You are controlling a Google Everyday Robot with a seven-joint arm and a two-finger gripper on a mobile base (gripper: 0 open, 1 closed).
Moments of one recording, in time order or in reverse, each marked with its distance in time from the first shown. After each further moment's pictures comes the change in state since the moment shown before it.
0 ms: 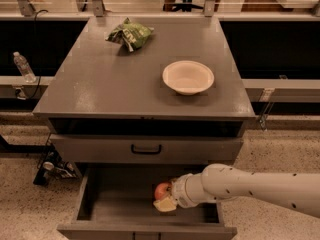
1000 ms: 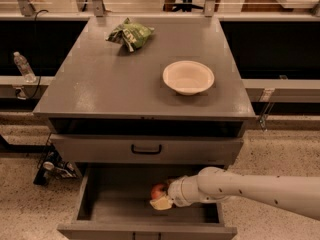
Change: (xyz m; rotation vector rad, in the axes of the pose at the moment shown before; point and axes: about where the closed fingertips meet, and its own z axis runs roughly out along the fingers) arm 0.016 -0.025 0.055 -0.036 -0.067 0.002
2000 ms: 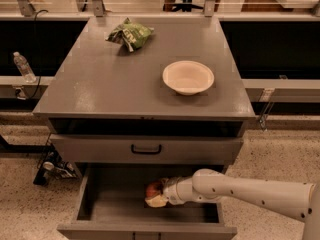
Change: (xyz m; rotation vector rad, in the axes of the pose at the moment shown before) arm 0.001 -0.018 0.046 -0.026 -0.081 -0.034
